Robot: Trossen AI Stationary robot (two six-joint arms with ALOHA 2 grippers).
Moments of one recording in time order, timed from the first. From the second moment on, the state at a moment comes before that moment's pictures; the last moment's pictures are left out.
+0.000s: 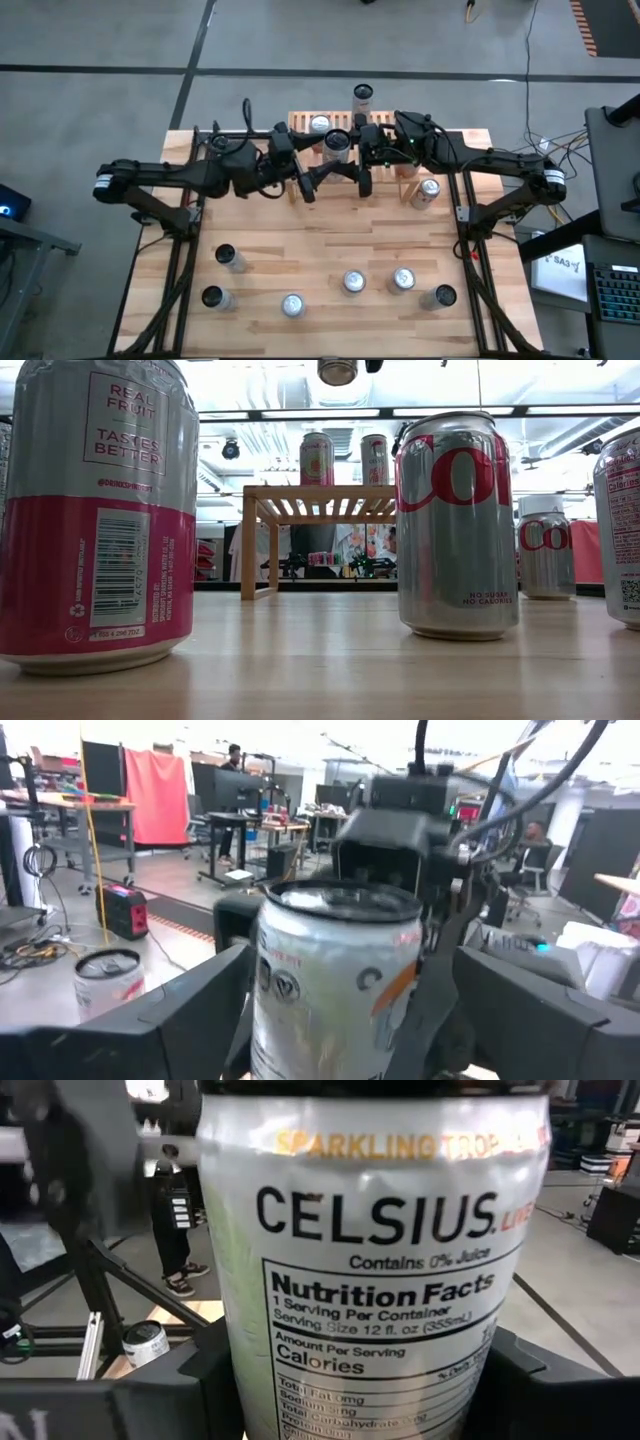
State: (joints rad) left arm -0.04 1.40 1.37 0.12 -0.43 -0.10; right arm -0.22 1.39 1.33 0.03 -0.26 0.01
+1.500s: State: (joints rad) left arm 0.02 1.24 1.24 -0.11 -0.61 -0.15; right arm -0.22 1.33 1.36 -0.16 -0.15 0.04
